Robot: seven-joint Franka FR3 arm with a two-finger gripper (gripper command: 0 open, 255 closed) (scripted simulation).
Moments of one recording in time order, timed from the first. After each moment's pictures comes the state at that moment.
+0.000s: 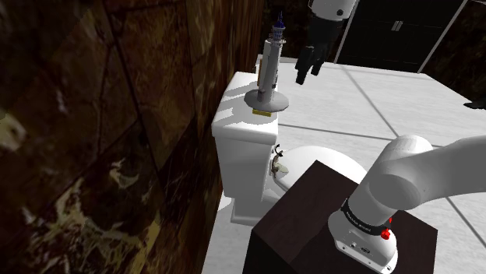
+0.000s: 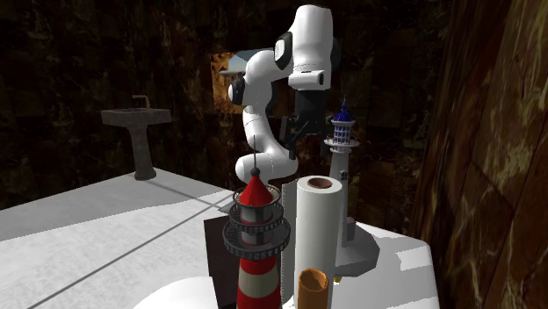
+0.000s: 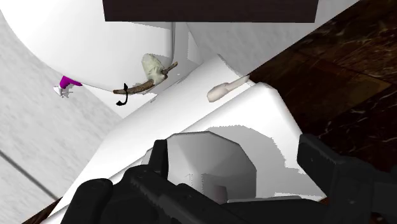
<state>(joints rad) -0.02 -0.79 0.01 -2.30 -0.03 1.59 -0.04</state>
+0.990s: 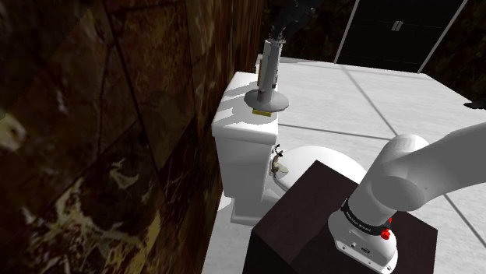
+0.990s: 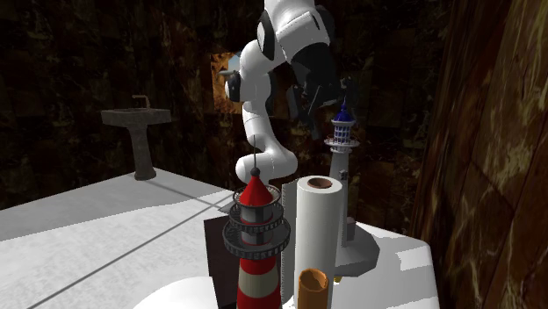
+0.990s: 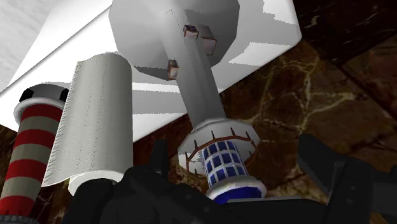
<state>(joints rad) 0.03 -0.63 -0.15 -2.13 0.13 1.94 -0.17</state>
